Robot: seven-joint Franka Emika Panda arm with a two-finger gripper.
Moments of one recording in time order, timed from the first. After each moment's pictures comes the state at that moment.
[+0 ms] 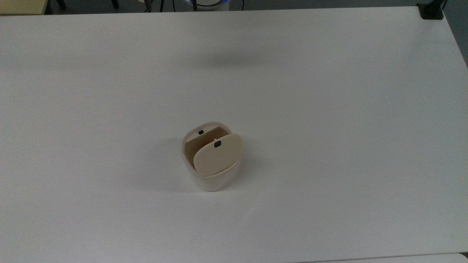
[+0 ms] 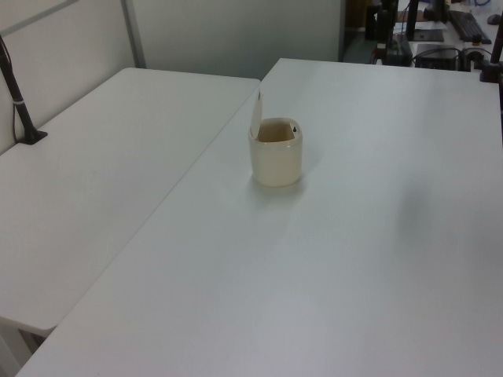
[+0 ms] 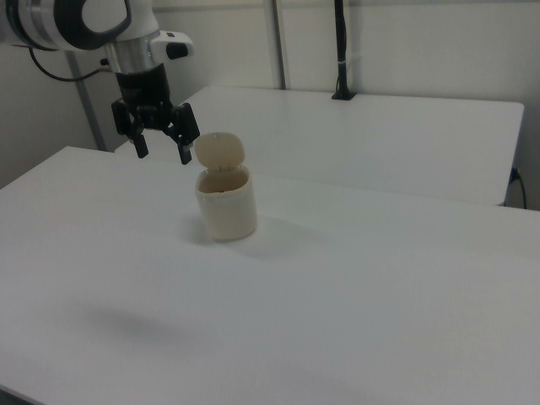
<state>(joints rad) -0.03 -0.04 0.01 -1.63 -0.01 1.61 -0.11</state>
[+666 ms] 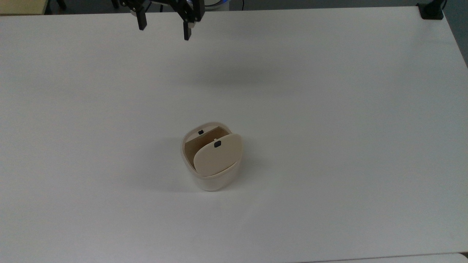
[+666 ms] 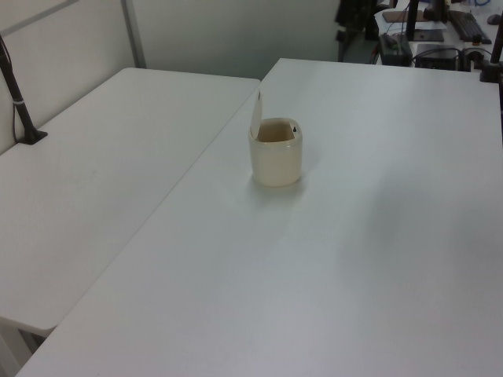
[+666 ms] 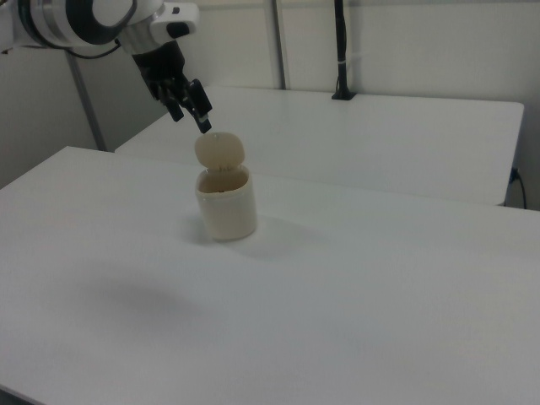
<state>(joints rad) 0.00 0.05 0.01 -1.54 -0.07 1.84 0.28</state>
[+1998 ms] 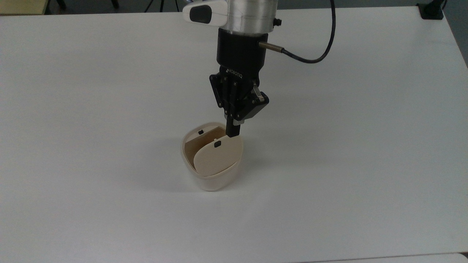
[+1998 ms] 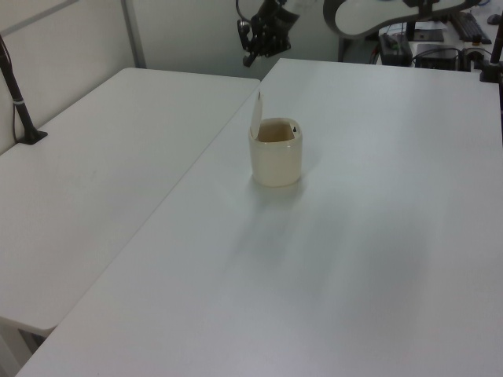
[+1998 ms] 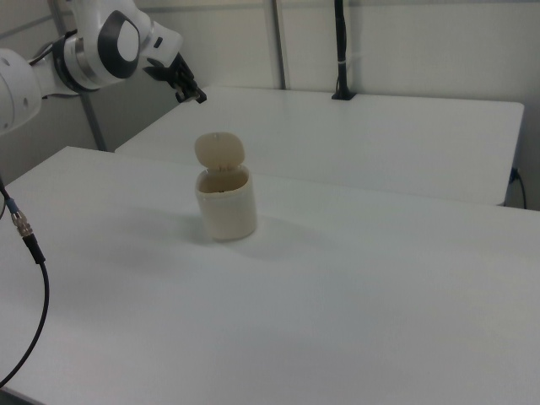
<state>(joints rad) 0.18 0.42 0.02 -1.29 -0.27 2.32 1.24</state>
